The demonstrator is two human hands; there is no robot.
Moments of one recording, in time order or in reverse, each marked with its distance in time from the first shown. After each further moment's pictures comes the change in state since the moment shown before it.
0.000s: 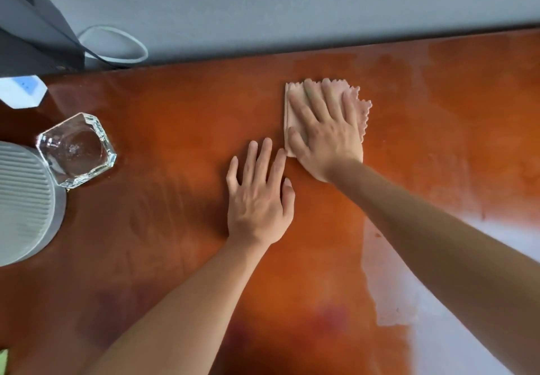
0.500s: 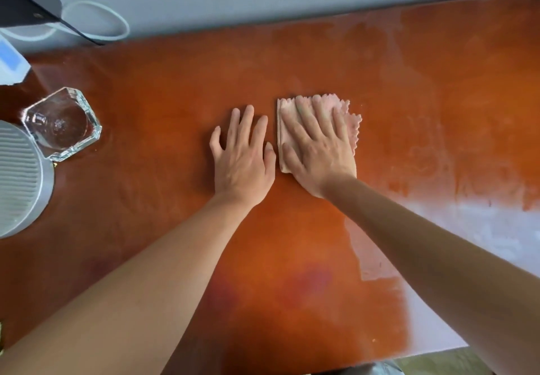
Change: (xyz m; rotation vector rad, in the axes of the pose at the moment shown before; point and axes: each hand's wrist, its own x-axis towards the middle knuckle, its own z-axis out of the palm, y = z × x) left_hand 0.005 0.002 -0.009 0.004 -0.113 -0.024; right_hand -0.087 0.001 0.016 -0.020 -0.016 -0.018
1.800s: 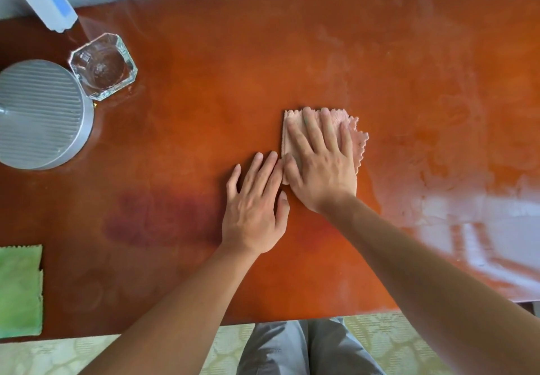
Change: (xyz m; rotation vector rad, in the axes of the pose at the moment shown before) left_hand -0.172 -0.016 0.022 -0.010 0.094 0.131; right_hand -0.096 -0.071 0.036 0.079 0.060 0.053
